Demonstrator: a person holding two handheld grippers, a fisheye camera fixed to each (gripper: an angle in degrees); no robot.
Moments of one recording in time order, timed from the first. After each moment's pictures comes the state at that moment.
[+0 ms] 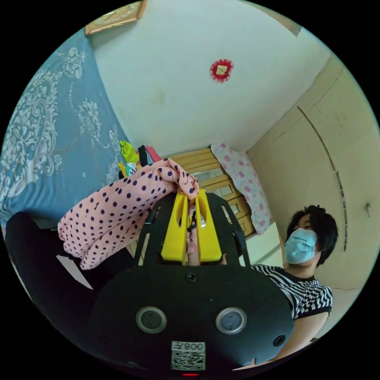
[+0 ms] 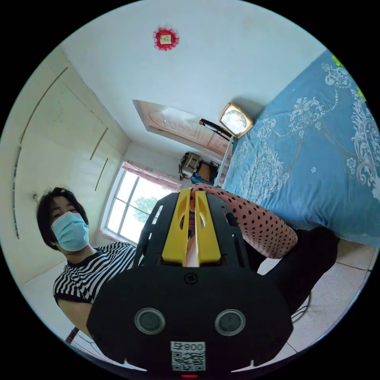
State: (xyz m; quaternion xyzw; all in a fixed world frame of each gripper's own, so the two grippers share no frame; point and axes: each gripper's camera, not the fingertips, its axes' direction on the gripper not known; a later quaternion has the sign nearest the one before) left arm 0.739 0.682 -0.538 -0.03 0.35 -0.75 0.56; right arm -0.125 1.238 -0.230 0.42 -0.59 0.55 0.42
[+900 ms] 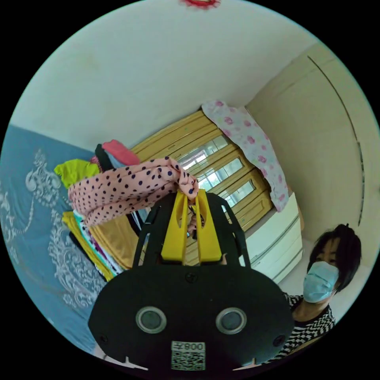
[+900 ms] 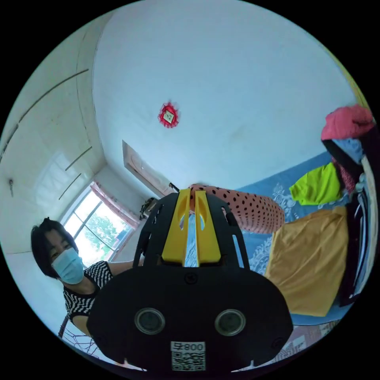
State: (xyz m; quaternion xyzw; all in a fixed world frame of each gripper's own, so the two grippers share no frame) left arm 1.000 0.613 0.077 -0.08 0.47 -0.61 0.63; right arm 0.024 1.741 -0.101 0.44 -0.37 0.64 0.51
